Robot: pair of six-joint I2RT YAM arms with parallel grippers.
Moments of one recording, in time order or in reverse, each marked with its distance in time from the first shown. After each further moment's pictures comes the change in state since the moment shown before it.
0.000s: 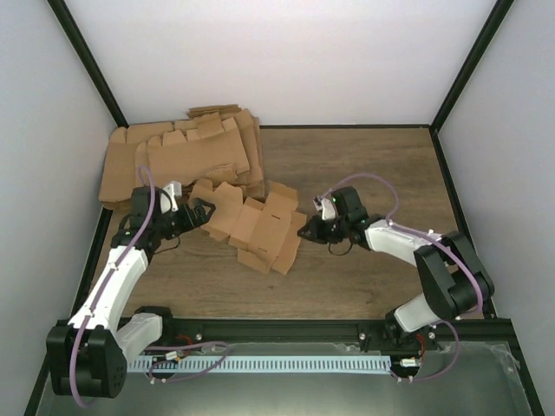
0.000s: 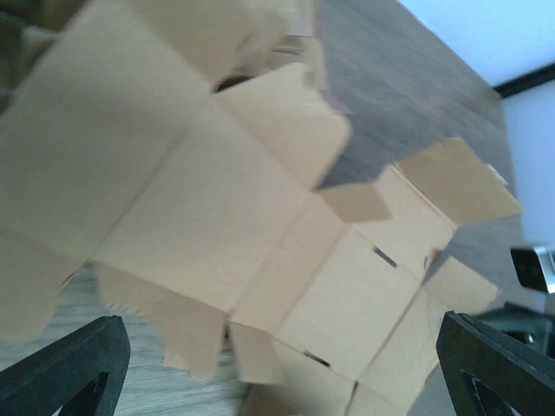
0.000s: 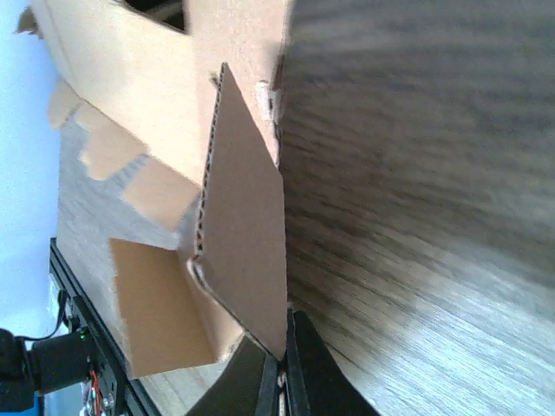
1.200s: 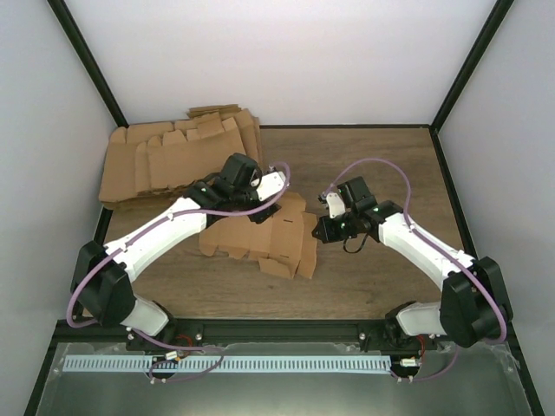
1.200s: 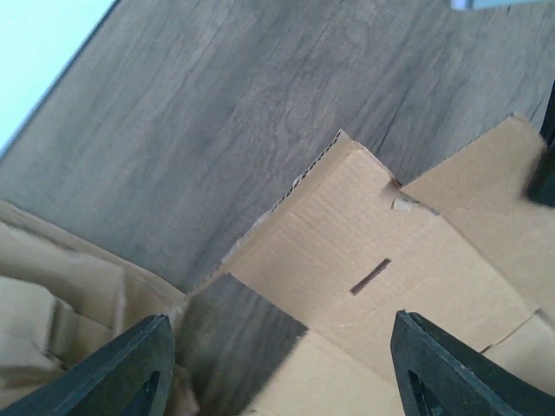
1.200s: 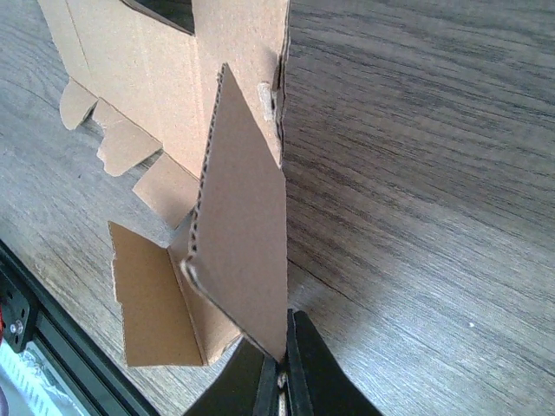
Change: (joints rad) left arm -0.622 0.481 0.559 -0.098 -0.314 0.870; right arm 0.000 -0.185 0.239 -0.619 0.164 -0.381
